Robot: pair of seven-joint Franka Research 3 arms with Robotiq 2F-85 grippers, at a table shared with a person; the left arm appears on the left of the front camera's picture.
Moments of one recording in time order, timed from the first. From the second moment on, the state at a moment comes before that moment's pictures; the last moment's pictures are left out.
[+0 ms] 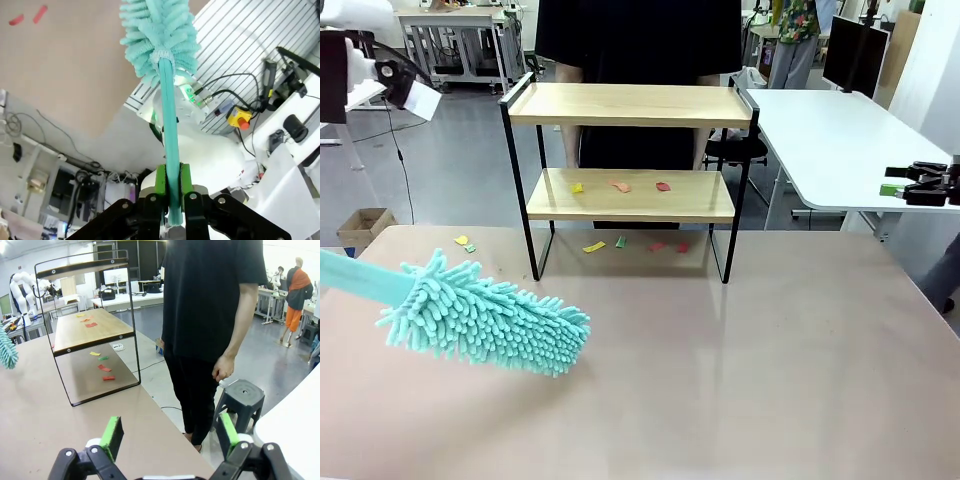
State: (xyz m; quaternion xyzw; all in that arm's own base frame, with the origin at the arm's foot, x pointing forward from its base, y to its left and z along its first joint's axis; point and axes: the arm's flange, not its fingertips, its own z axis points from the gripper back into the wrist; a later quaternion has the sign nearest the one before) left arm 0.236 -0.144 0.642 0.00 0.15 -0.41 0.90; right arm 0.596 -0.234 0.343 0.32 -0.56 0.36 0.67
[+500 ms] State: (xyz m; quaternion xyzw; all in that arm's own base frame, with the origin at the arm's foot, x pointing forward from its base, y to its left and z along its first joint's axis) left arm 0.236 -0.148 0.642 0.00 0.16 -0.41 0.90; right arm 0.596 -0.234 0.343 0.32 -0.56 0.36 0.67
